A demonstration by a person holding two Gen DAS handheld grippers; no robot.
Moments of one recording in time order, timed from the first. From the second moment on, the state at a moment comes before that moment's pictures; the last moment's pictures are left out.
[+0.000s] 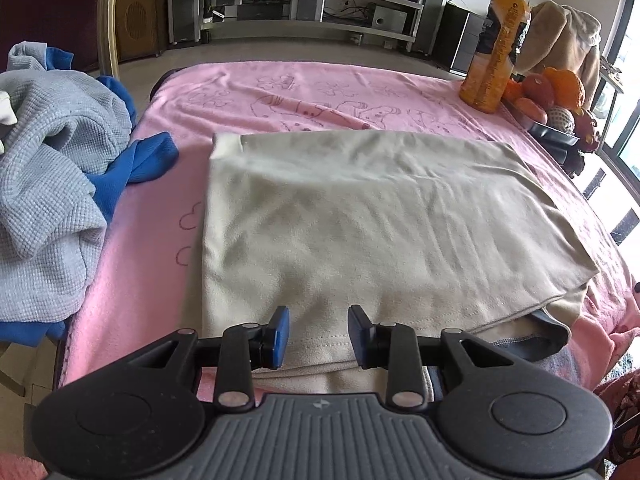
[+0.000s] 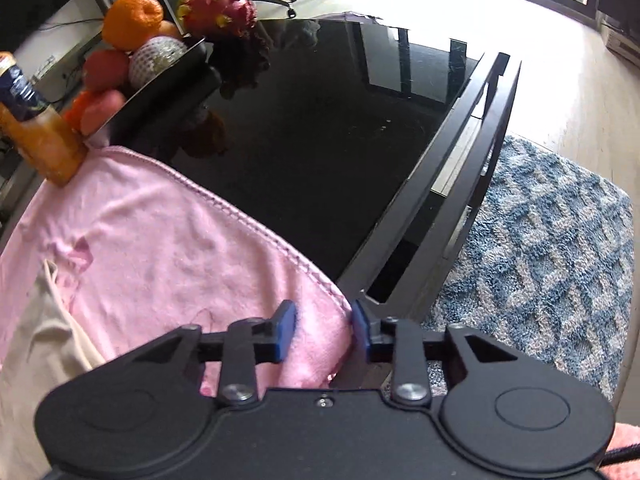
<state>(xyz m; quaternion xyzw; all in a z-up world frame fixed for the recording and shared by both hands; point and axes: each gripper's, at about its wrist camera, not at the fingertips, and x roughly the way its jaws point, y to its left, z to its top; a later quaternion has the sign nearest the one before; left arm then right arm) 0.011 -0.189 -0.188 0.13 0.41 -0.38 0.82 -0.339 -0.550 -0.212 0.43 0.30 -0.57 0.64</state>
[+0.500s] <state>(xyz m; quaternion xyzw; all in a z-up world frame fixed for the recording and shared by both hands) 0.004 -0.190 -0.185 0.13 0.41 -0.40 0.81 -0.293 -0.518 -0.168 0.18 0.35 -0.66 0.64</state>
